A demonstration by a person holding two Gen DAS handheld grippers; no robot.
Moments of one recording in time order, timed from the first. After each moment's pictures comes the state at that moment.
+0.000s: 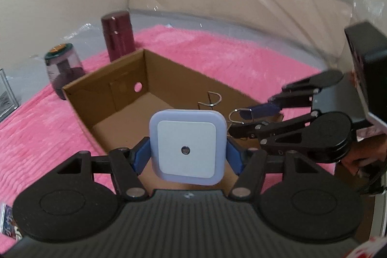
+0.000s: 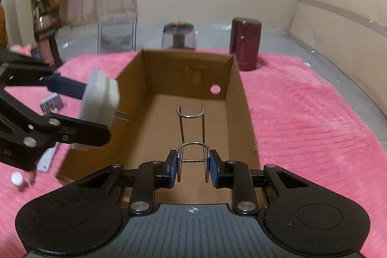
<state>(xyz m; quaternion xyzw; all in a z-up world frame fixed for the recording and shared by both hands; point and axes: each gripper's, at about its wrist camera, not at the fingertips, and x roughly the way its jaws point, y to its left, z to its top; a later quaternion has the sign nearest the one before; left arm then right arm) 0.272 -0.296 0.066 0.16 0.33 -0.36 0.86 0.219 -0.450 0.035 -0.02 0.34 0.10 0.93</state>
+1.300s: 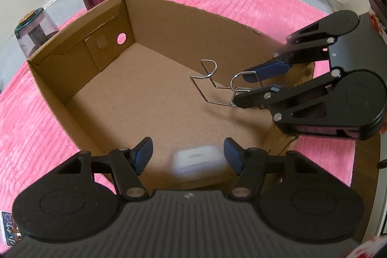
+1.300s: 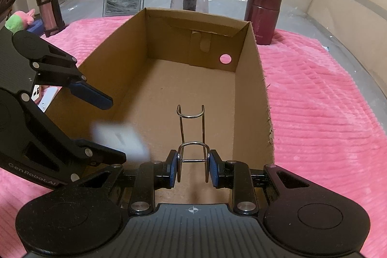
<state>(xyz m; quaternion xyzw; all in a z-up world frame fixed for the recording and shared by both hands) 0.314 -0.322 0.006 0.24 0.42 -0.36 0.80 0.259 -0.450 0.004 -0.05 0.41 0.13 0.90</state>
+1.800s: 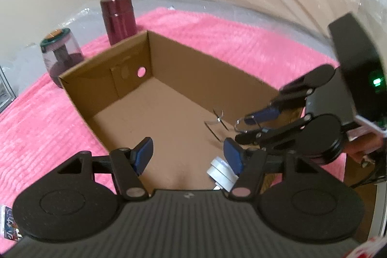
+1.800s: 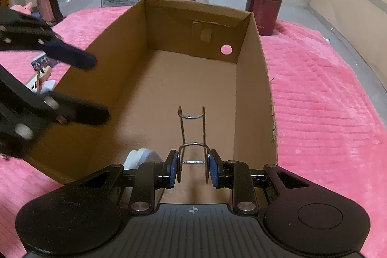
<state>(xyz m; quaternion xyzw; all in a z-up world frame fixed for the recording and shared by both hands) 0.300 -0.291 0.054 0.17 0.35 -0.35 0.85 0.268 -0.448 0.000 -0.06 0.44 0.12 0.89</state>
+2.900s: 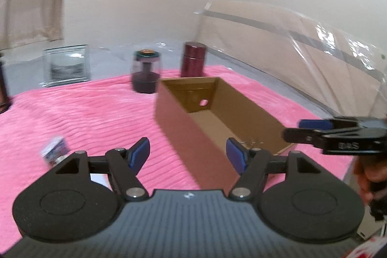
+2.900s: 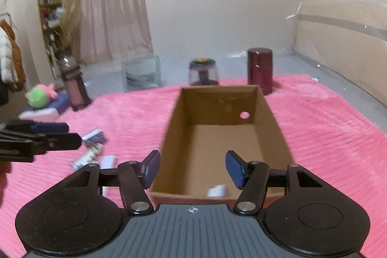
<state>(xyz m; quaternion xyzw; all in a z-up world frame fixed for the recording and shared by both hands) 0.168 -0.119 0.104 -0.01 0.26 -0.23 0.94 0.125 -0.389 0.099 0.07 0.25 0.13 0.96</state>
